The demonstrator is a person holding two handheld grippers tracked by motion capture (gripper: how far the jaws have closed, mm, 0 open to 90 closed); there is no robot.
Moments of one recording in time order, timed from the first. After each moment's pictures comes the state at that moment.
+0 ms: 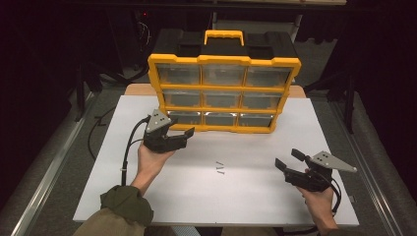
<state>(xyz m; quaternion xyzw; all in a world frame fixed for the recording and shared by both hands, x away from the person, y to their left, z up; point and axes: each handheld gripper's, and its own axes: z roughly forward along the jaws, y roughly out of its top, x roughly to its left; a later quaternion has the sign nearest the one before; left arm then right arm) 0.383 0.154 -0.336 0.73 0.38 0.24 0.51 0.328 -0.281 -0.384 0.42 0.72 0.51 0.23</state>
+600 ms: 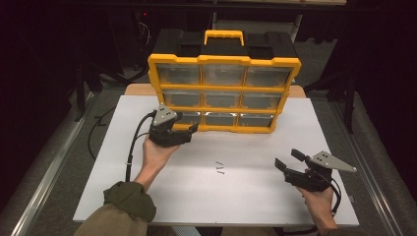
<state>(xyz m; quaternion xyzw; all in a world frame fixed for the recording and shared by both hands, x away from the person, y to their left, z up) 0.400 0.144 -0.335 0.74 0.38 0.24 0.50 0.328 -0.280 -0.384 0.42 0.71 0.51 0.23</state>
